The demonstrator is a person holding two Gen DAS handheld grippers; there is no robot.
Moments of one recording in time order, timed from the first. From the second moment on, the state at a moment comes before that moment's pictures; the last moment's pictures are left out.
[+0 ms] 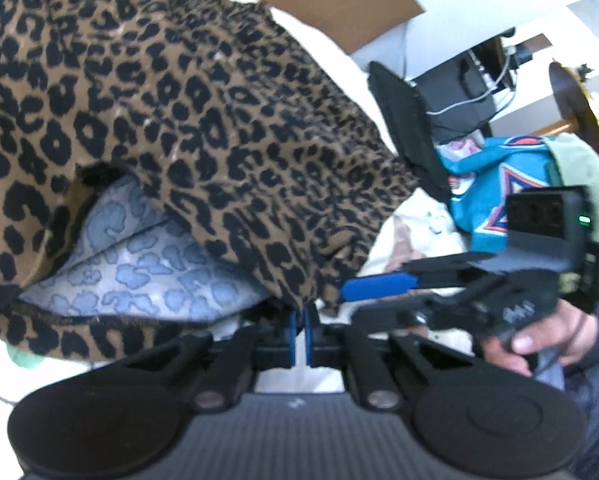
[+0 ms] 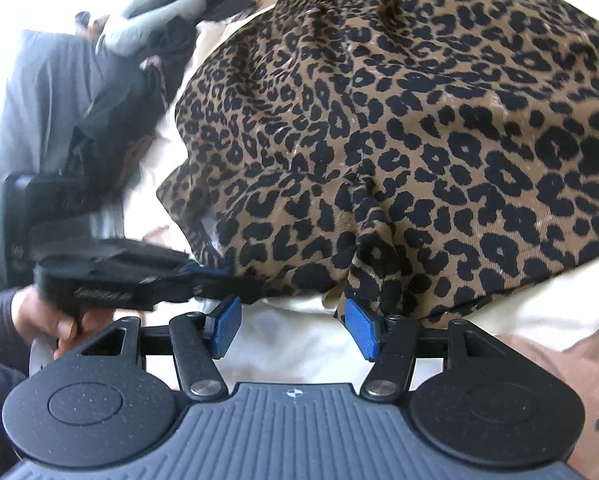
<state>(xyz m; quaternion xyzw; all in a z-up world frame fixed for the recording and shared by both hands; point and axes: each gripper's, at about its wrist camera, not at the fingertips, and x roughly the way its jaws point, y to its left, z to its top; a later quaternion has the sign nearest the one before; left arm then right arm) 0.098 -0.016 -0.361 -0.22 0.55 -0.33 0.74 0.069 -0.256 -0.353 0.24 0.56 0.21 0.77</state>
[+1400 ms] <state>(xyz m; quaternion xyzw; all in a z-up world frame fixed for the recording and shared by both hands) 0.110 0.112 -0.334 -0.17 0.54 -0.14 0.81 0.072 -0.268 -0.402 0.35 0.61 0.17 0.70</state>
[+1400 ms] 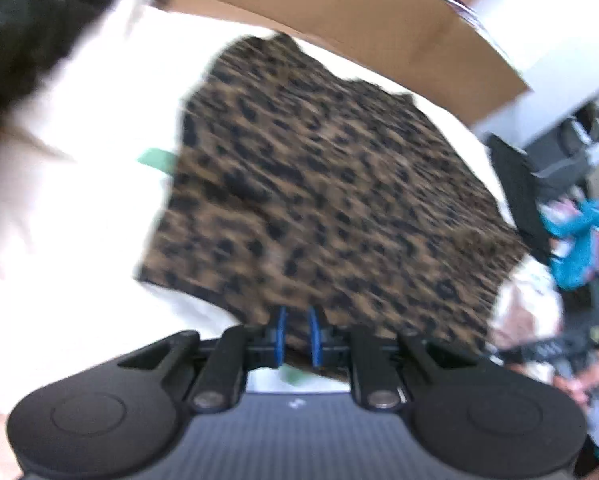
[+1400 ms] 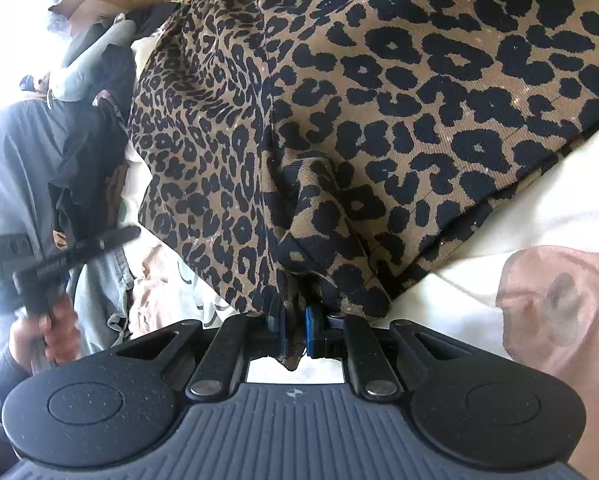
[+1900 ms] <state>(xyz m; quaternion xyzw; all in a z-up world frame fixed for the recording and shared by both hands) 0.147 0.162 -0.379 -0.15 0.54 -0.01 0.83 0.071 -0.271 -0.394 0.31 0.61 0.15 0.71</state>
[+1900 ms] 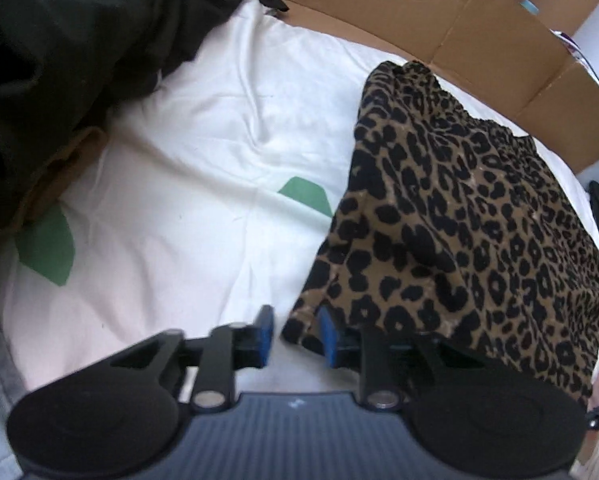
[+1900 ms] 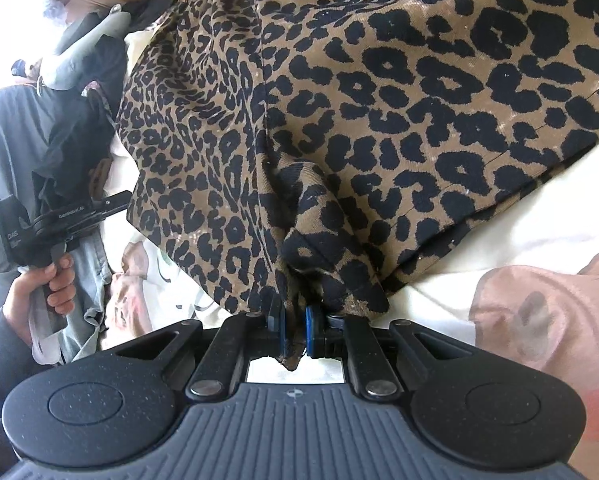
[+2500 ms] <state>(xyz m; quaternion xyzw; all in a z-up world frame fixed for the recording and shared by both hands) 0.144 0.147 -0.391 -0.10 0.54 0.01 0.83 0.071 -0.272 -0.388 0.31 0.61 0.15 0.71</state>
